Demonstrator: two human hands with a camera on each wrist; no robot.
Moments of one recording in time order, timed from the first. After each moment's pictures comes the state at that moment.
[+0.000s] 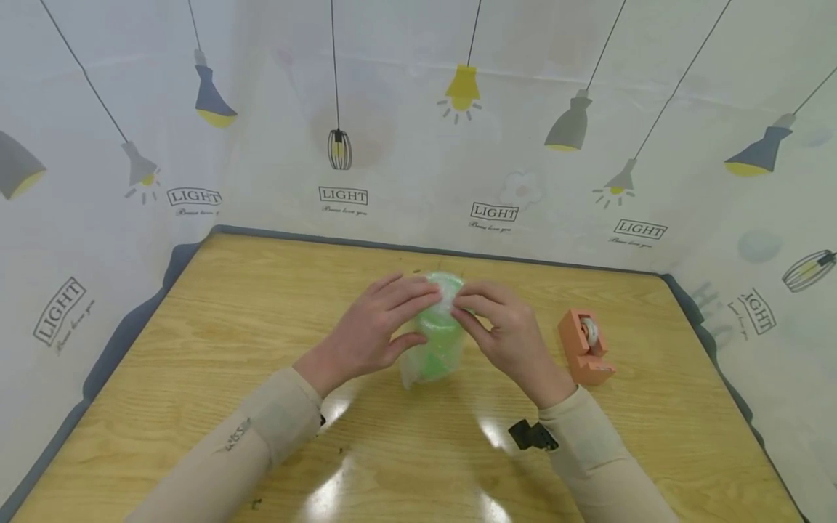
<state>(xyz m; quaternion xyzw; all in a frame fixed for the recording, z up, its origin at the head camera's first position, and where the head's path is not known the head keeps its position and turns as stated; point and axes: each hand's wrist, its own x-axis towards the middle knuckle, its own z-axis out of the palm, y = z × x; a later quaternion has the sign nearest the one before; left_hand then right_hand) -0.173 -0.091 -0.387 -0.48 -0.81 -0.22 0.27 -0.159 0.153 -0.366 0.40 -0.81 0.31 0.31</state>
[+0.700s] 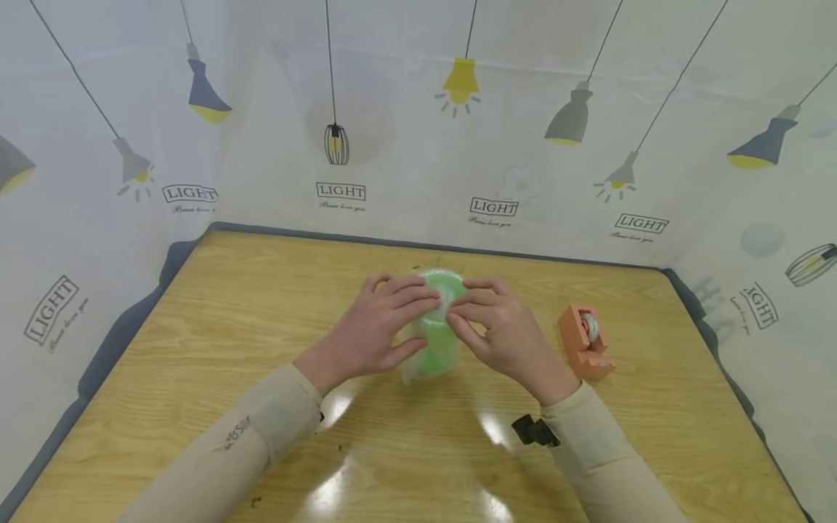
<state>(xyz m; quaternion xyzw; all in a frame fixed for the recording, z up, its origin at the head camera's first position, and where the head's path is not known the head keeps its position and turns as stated) -0.171 -0.088 -0.385 -0.46 -0.84 -0.17 0.22 -0.157 0.155 -0.363 0.42 -0.84 0.22 0.27</state>
